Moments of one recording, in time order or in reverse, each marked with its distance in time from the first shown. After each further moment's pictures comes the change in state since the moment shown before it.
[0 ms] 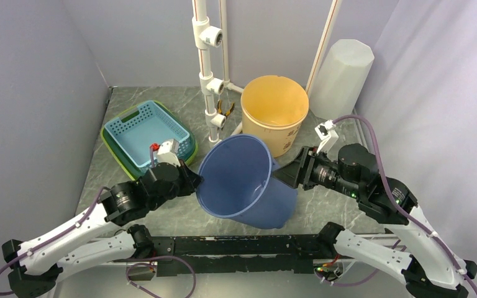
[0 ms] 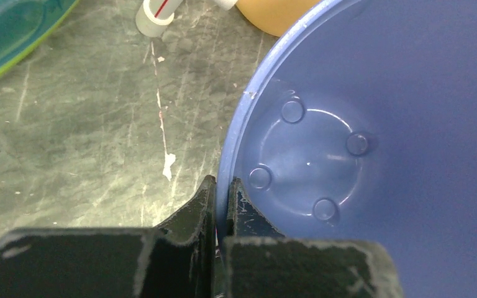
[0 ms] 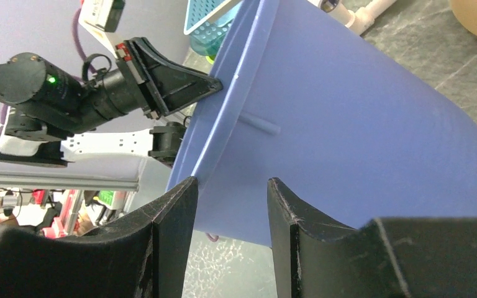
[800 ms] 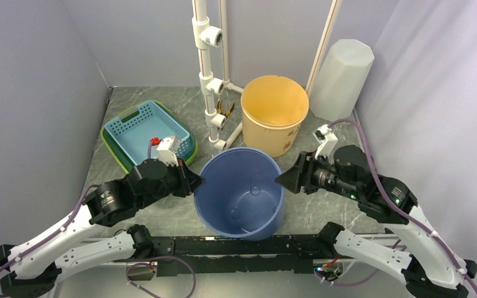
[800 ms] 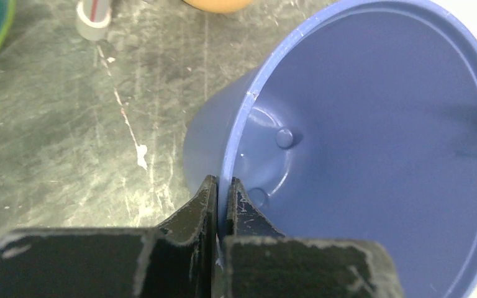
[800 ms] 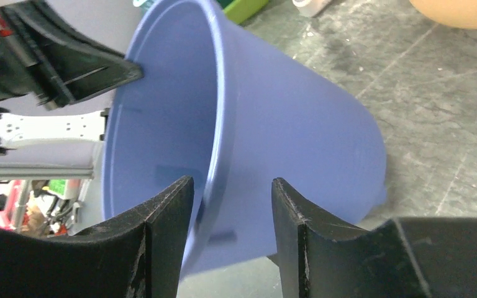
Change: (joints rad) left arm -0.006 -0.010 0.132 -0.049 0.188 0.149; right arm 0.002 0.014 0.007 -0.116 0.048 -0.093
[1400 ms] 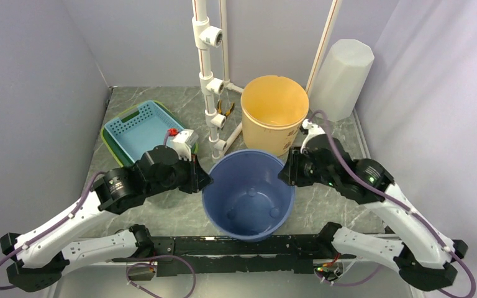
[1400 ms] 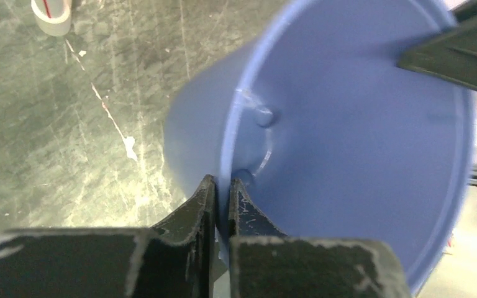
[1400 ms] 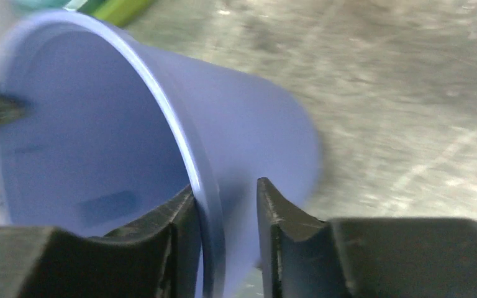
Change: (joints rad) left arm 0.010 0.143 0.160 -0.084 0.124 0.102; right arm -0.003 0.204 0.079 -0.189 0.191 -0.029
